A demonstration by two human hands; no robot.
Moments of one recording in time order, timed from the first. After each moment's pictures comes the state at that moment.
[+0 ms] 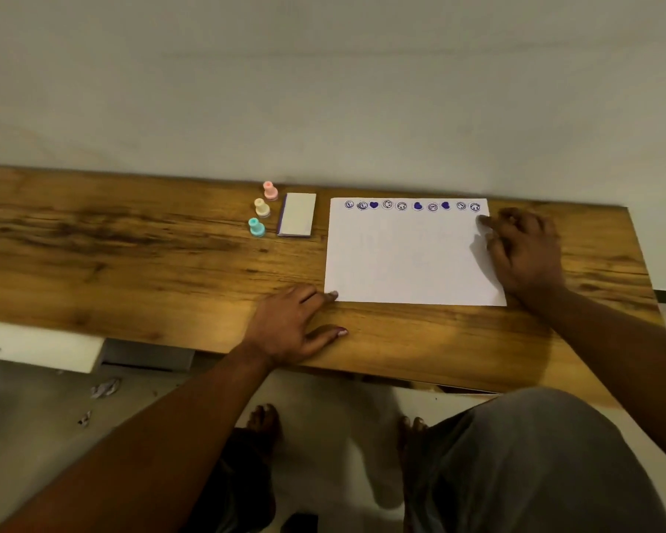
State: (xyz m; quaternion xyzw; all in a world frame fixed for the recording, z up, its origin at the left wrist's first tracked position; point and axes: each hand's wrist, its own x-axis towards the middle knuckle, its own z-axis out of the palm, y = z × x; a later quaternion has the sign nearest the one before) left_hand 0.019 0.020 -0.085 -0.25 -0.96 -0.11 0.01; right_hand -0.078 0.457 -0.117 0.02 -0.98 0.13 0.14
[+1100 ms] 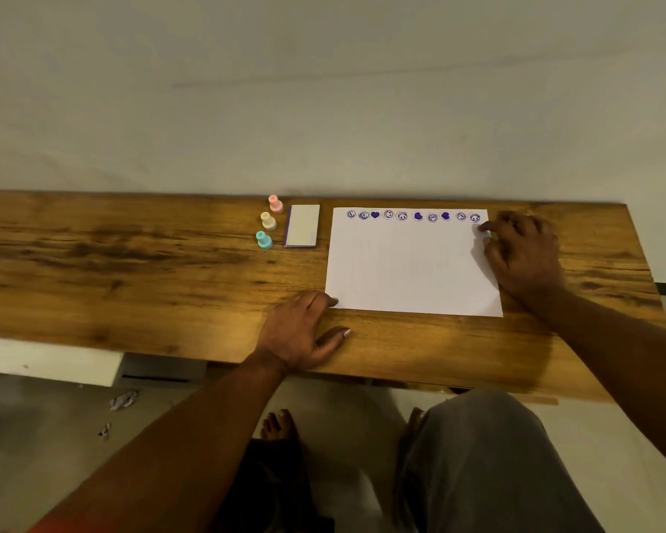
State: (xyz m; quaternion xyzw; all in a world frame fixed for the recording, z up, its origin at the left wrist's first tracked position) left_hand 0.018 0.024 -0.081 -0.21 -0.97 -0.14 -0.02; right_hand -0.077 0.454 -0.115 0.02 -0.98 0.13 0.13
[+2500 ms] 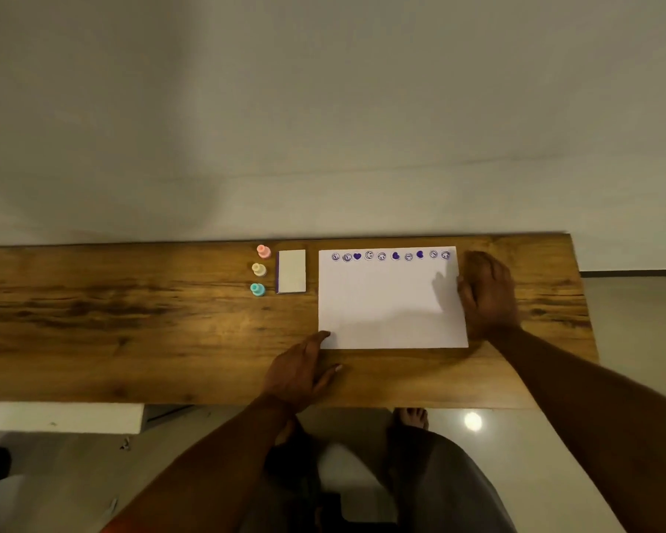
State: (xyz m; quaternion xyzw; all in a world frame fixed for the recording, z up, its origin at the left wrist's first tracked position) left_hand 0.004 0.021 -0.038 -0.12 -0.94 -0.20 -0.24; right_hand -0.063 0.419 -0.053 -0.11 -0.97 0.21 0.01
